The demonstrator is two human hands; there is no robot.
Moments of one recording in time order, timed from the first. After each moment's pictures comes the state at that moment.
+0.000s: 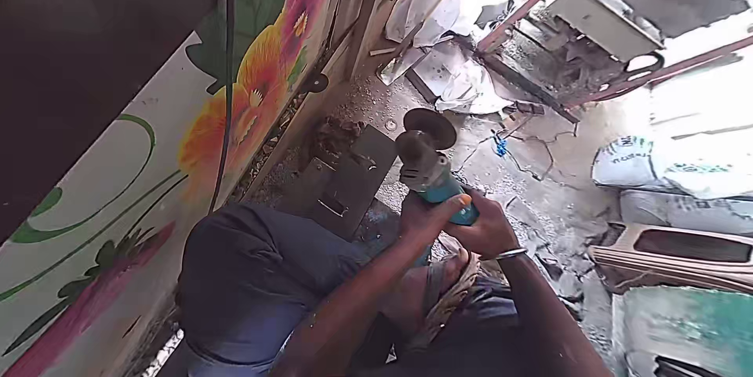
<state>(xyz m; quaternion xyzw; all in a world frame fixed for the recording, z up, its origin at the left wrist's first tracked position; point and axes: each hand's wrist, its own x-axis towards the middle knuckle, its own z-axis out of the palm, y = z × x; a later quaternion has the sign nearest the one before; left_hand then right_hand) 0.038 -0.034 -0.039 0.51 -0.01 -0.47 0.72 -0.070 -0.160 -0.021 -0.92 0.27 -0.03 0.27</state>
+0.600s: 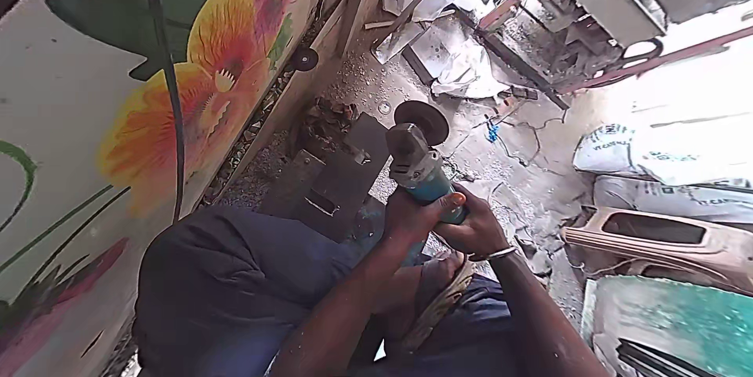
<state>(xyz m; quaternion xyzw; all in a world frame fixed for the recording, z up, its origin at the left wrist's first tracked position) 0.053 -0.036 -0.065 0.62 -0.05 -0.48 0.62 -0.061 -0.162 -0.037 -0.90 0.27 0.01 0.34</state>
